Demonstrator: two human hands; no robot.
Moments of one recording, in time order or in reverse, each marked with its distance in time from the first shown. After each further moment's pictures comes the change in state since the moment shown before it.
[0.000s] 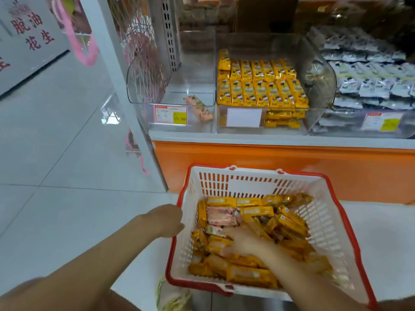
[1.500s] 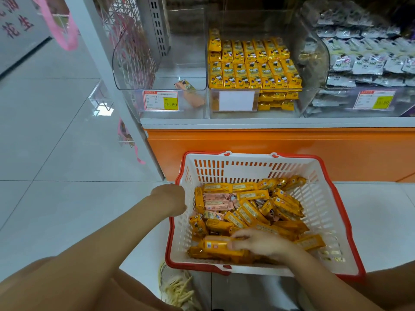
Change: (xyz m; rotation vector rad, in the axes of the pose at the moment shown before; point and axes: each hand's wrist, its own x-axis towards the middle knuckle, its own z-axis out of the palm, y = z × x) left_hand 0.000 0.021 -0.021 0.075 0.095 -0.094; right_hand -0.051 0.028 0.019 0.587 -0.100 0.013
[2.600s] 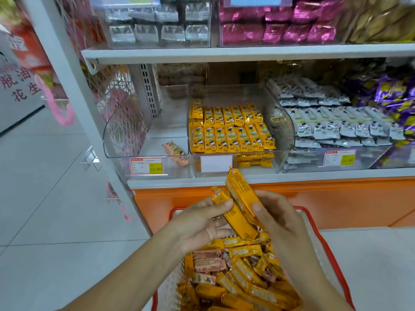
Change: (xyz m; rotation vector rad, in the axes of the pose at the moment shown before) left_hand -0.019 0.067 -0.093 -2.044 -0.289 0.499; right_hand -0.108 -0.106 -0.077 0.634 0.854 -0.803
